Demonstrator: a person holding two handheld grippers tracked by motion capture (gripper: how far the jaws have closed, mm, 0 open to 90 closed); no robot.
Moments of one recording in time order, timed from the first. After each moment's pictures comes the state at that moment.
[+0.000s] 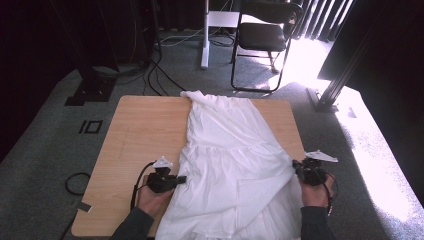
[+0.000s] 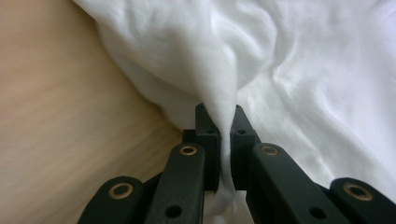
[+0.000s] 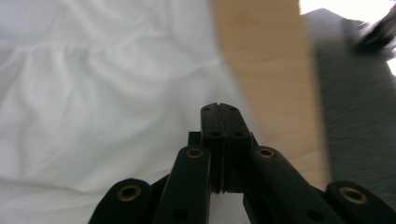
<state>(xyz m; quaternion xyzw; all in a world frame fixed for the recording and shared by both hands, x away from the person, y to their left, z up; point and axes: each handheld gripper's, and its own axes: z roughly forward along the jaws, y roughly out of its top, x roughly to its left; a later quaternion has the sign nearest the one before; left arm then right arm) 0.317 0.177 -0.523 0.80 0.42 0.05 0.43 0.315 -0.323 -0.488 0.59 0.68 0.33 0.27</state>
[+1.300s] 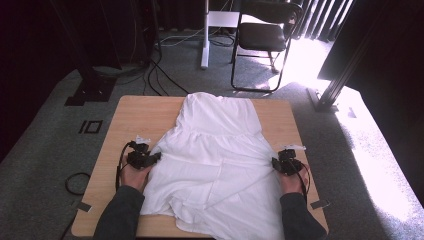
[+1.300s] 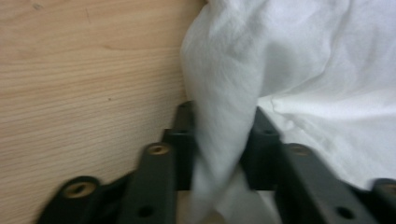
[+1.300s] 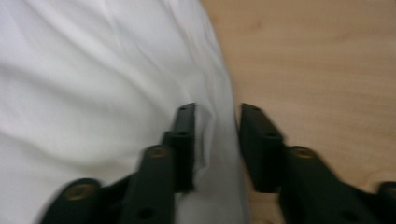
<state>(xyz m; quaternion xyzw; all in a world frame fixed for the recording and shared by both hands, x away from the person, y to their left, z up) 0.388 0.234 -0.524 0.76 0.54 0.16 0.34 0.377 -0.273 -0.536 0.61 0.71 0.28 0.23</state>
